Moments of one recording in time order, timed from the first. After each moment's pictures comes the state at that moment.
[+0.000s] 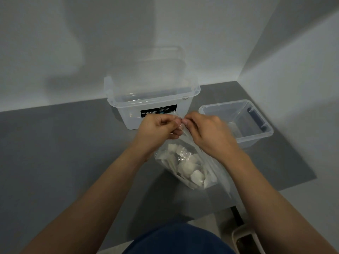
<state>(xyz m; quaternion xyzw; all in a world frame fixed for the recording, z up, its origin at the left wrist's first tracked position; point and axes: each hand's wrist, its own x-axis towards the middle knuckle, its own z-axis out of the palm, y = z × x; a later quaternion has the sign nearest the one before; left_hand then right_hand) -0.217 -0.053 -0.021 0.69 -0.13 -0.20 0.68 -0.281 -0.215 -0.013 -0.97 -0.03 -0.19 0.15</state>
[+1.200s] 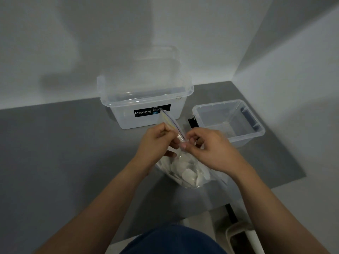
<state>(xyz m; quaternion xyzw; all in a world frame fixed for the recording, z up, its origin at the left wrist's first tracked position) -0.248 -0.063 -0.032 0.71 -0.07 -0.24 0.66 -0.319 -0.232 -0.013 -0.95 0.03 -0.02 0.30</state>
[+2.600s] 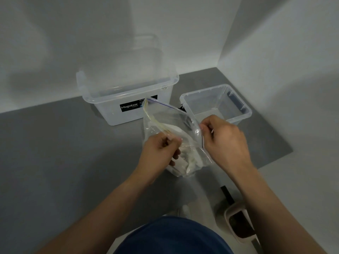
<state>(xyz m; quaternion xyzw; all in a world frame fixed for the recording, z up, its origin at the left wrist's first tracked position) -0.293 -0.070 -0.046 0.73 -0.11 -0.25 0.63 -0.364 -0.232 -0.014 -0.95 0.21 -0.16 0.17</state>
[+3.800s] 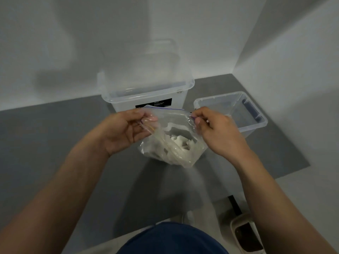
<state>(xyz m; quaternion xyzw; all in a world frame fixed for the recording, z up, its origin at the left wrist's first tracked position) -0.200 0.007 0.001 0.55 0.03 -0.40 0.74 -0.317 -0.220 0.005 -0.93 0.12 -0.09 0.34</state>
